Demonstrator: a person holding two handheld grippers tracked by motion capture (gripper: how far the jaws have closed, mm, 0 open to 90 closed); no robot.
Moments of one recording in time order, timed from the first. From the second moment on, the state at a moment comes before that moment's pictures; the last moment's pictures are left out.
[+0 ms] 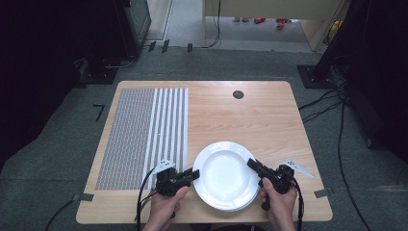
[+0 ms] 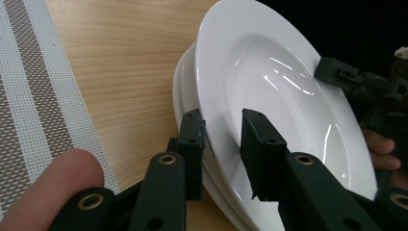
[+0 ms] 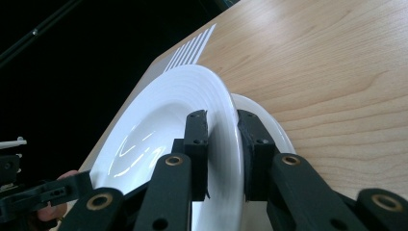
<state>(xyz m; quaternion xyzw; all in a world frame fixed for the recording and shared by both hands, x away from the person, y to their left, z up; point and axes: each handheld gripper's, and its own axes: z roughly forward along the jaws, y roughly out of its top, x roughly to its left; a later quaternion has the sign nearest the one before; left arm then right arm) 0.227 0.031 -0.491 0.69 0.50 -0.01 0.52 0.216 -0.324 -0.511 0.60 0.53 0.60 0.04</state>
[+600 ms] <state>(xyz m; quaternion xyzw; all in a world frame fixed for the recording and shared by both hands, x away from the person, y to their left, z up) 0.228 0.034 -0.489 0.70 0.50 -0.01 0.52 0.214 -0.320 -0.506 0.61 0.51 0.61 0.04</state>
